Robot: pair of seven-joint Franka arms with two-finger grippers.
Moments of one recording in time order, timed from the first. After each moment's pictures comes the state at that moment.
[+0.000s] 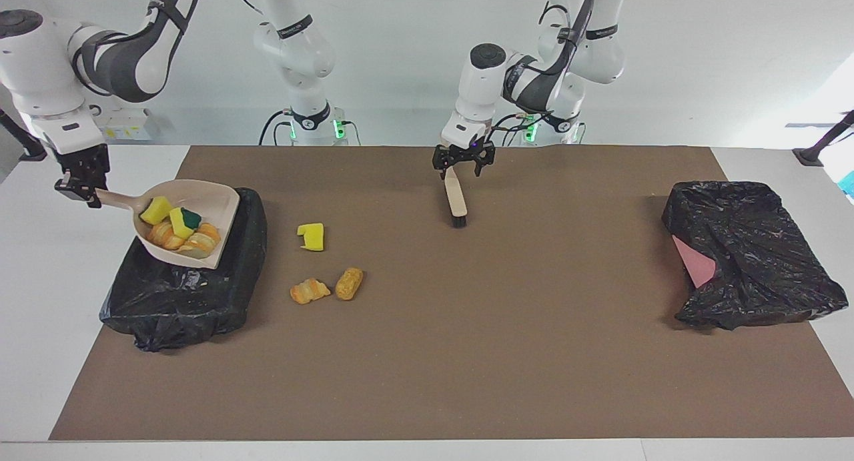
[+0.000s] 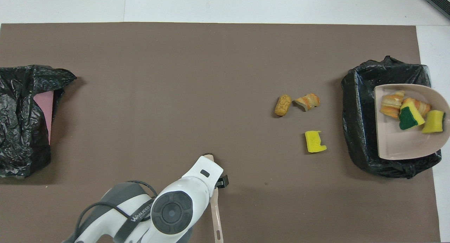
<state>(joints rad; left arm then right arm) -0.72 -0.12 -0.07 -2.36 -0.07 2.36 -0.87 -0.54 -0.01 0.08 -1.92 -0.21 2.14 -1.93</state>
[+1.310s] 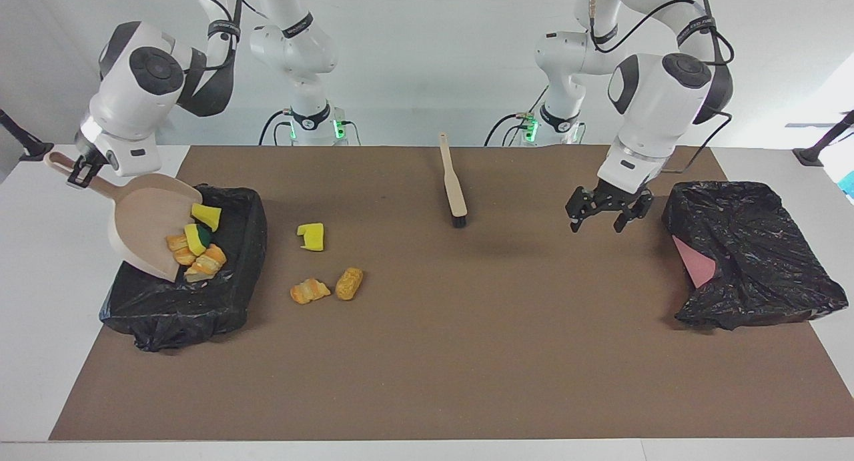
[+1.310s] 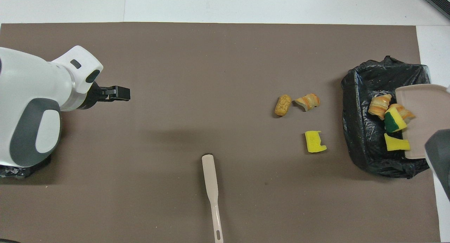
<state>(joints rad) -0.16 0.04 -0.06 -1.84 -0.07 2.00 -0.19 -0.23 -0.03 0.10 -1.91 -0.97 1.89 -1.41</state>
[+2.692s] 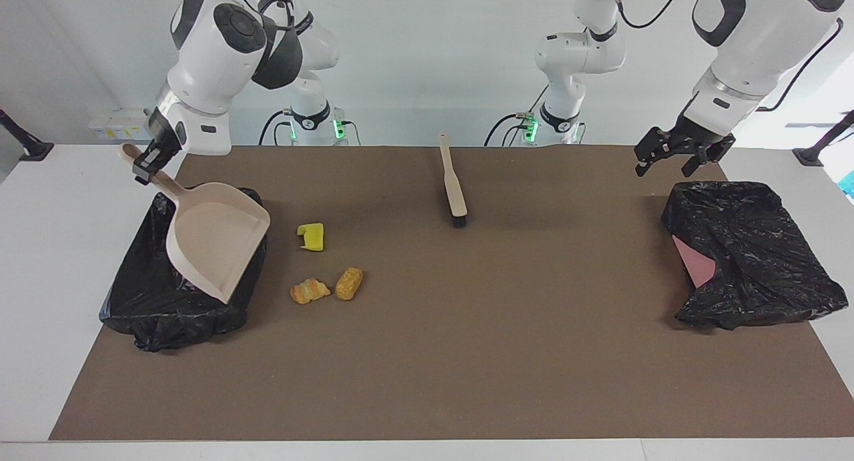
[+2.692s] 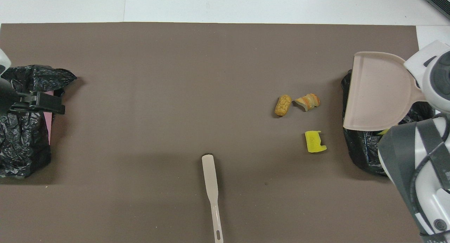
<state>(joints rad) -0.11 -0.03 0.06 -1.65 -0.05 1.61 0.00 -0.02 -0.02 0.13 -1.75 -0.69 1.69 -1.03</state>
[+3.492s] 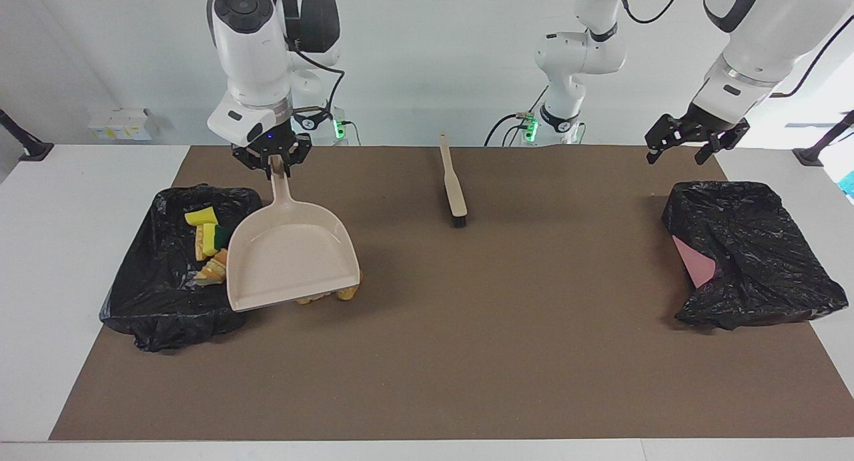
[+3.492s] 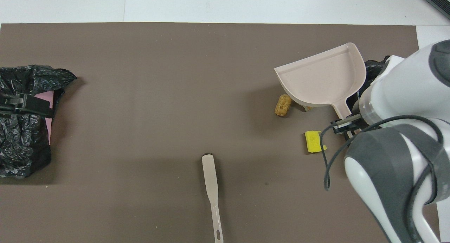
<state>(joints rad) -0.13 -0.01 0.09 -1.58 -0.02 1.52 0.02 0.11 -0.01 0.14 -1.71 -0.10 1.60 0.03</state>
